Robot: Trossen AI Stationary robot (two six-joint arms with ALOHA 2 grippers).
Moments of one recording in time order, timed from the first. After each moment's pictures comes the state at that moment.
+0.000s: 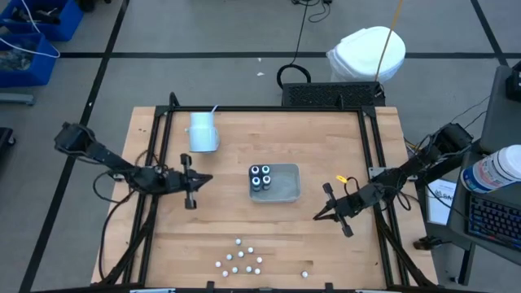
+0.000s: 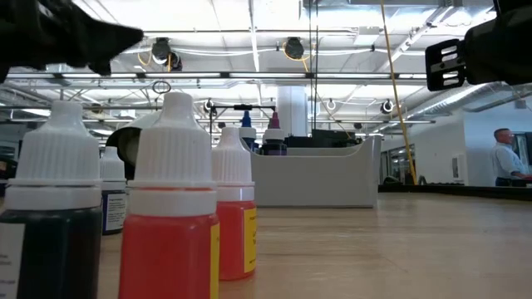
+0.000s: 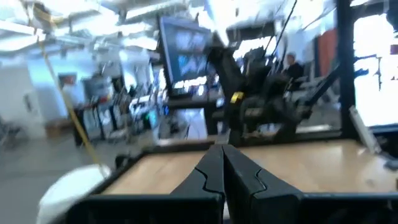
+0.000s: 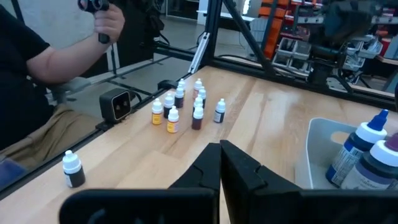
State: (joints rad) left arm -0.44 0.92 0.01 1.18 -0.54 0.27; right arm 0.54 1.10 0.14 0.82 0.15 -0.07
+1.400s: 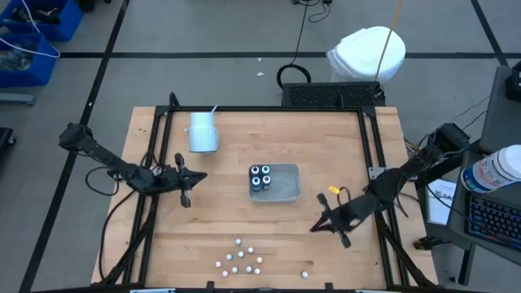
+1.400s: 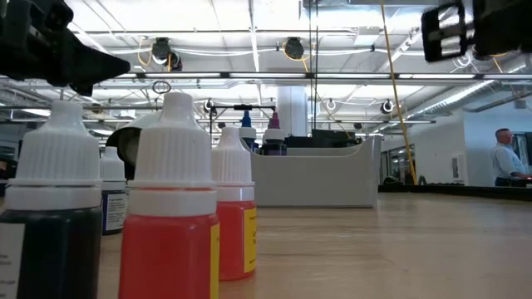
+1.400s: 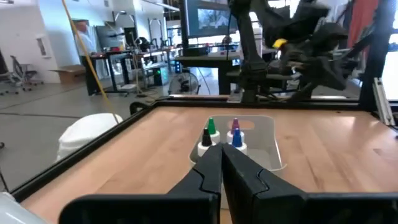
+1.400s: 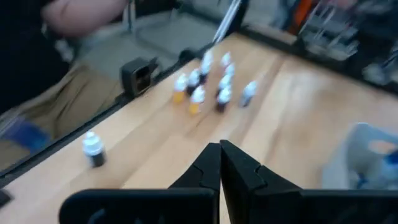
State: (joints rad) left arm -0.52 0.53 0.01 0.55 -0.74 0.05; right arm 0.63 1.17 0.43 0.37 0.16 -0.10
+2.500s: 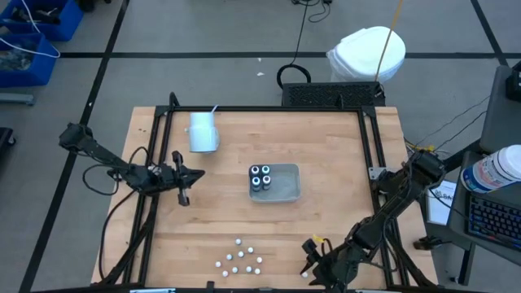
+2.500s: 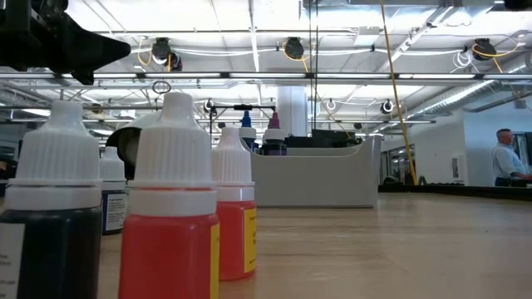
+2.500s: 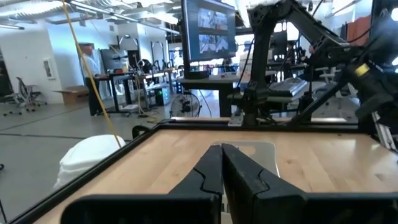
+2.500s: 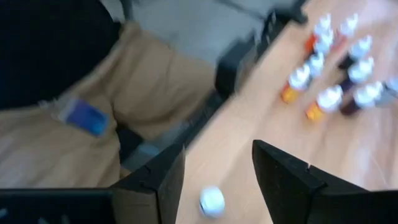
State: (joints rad) left arm -0.52 0.53 0.01 0.68 -0.73 0.15; right arm 0.86 1.70 0.93 0.16 0.21 0.12
